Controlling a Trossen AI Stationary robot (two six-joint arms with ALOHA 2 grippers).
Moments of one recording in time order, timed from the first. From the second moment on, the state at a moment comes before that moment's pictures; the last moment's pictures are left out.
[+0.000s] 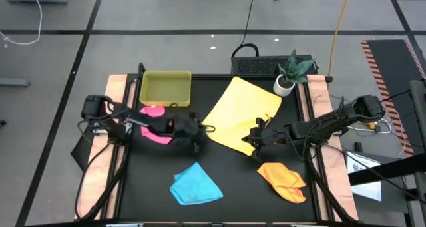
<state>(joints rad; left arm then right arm) 0.00 1.65 0.74 0.15 -0.19 0.24 0.21 1.26 0.47 0.12 0.28 0.24</state>
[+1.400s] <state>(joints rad) -0.22 1.68 0.79 -0.07 -0.60 -0.08 0.52 1.39 0.50 0.09 0.45 0.23</state>
